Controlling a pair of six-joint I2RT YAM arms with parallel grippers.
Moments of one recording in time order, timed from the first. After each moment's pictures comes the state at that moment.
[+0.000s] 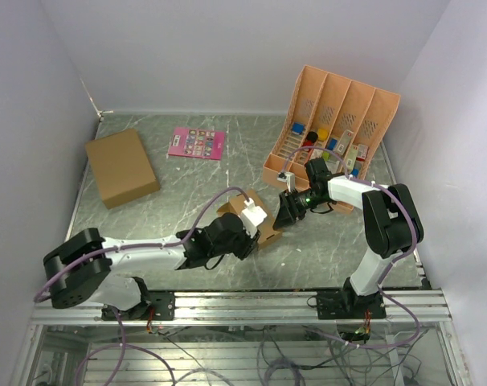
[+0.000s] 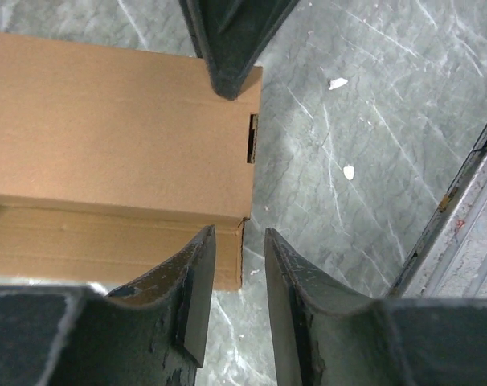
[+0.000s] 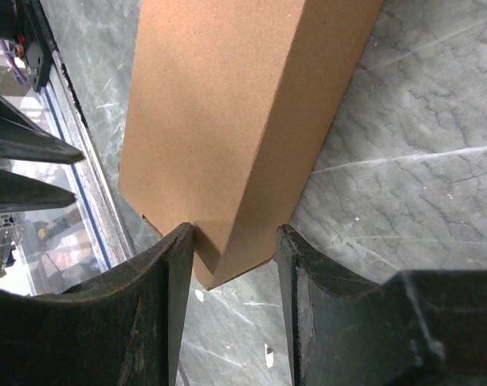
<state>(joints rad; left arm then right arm) -1.11 1.37 0.61 0.23 -0.08 -0.15 0.28 1.77 0.96 -0.51 -0.91 -0.31</state>
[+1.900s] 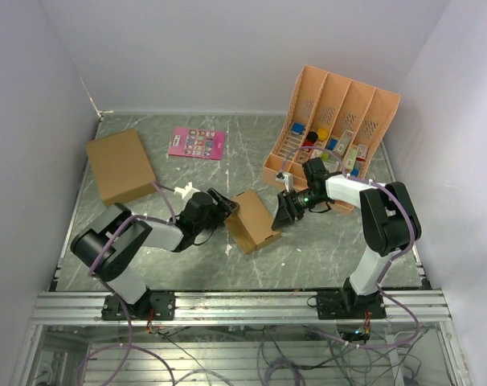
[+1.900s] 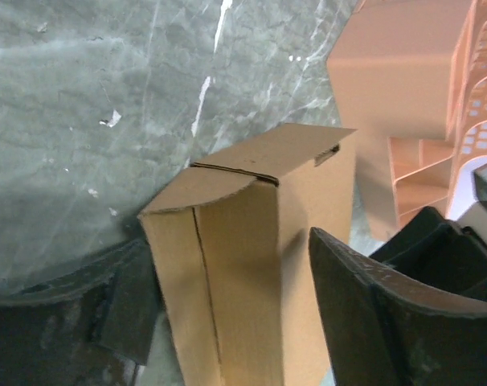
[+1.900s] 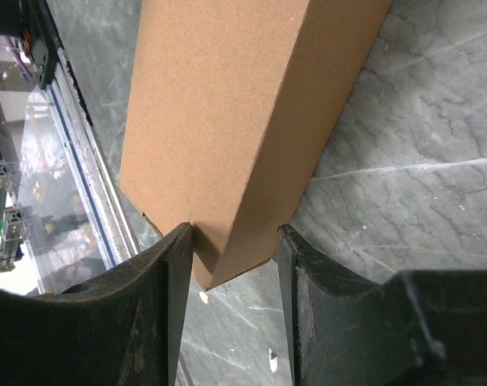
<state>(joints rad) -0.68 1.59 0.46 0.60 -0.15 -1.24 0.29 1.79 0.98 -0.52 -0.92 -0.31</state>
